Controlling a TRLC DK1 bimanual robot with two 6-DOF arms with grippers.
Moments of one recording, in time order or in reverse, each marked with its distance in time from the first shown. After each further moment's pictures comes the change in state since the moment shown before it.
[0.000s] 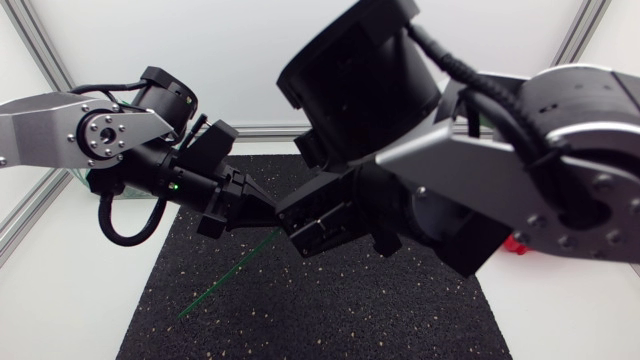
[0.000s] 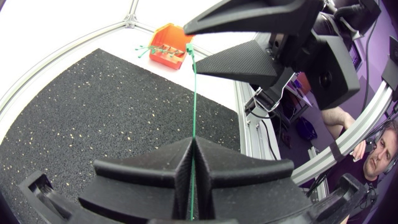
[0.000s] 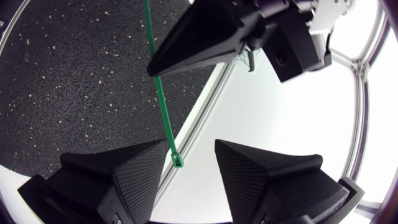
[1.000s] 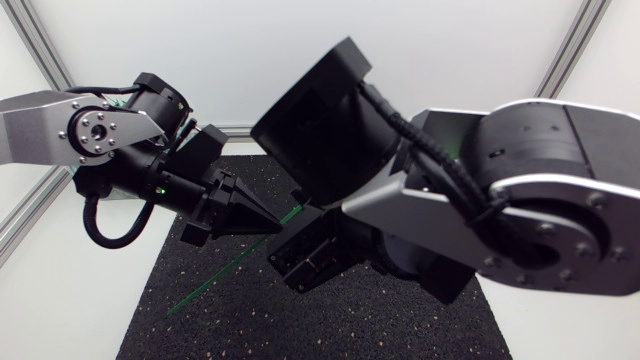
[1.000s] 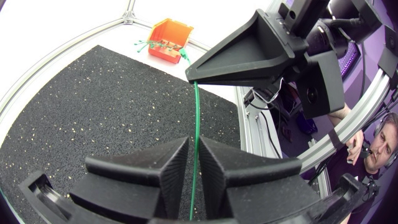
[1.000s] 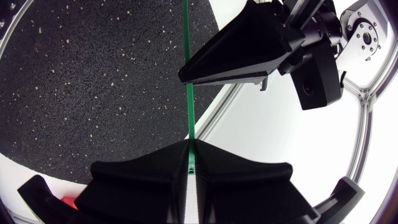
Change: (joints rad) left arm 0.035 -0.009 -0.002 -0.113 0.003 0.128; right arm 0.058 0.041 -0.033 -0.007 -0.002 -0.077
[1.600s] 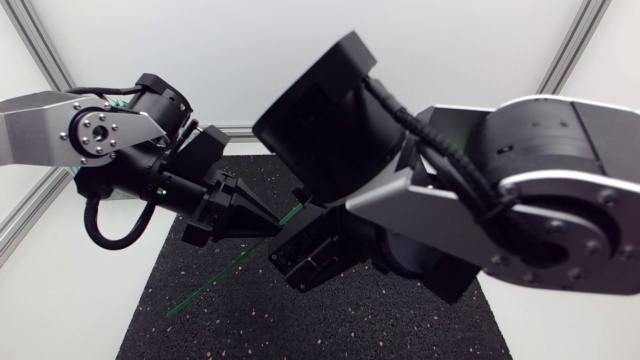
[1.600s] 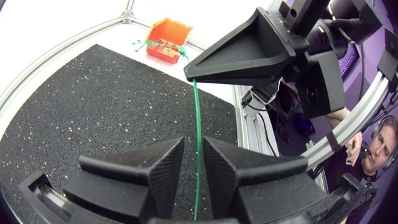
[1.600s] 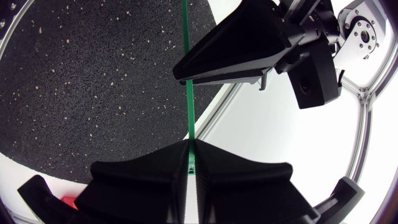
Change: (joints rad) left arm -0.007 0.000 -0.002 0.000 0.008 -0.013; right arm 0.000 -0.006 0.003 -0.005 -0.001 0.000
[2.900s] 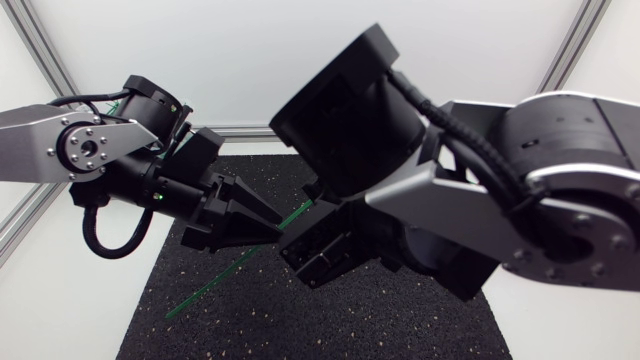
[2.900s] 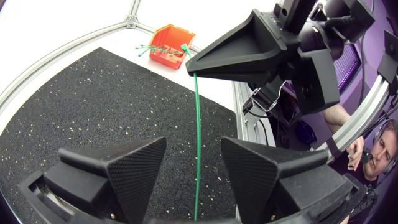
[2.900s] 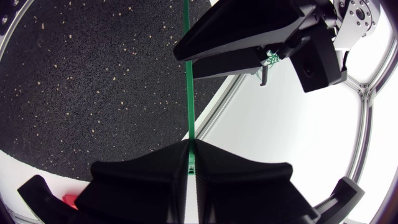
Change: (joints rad) left arm 0.005 -0.047 -0.064 0.107 0.012 -0.097; right arm -0.015 -0.027 -0.014 -0.011 -0.001 0.000
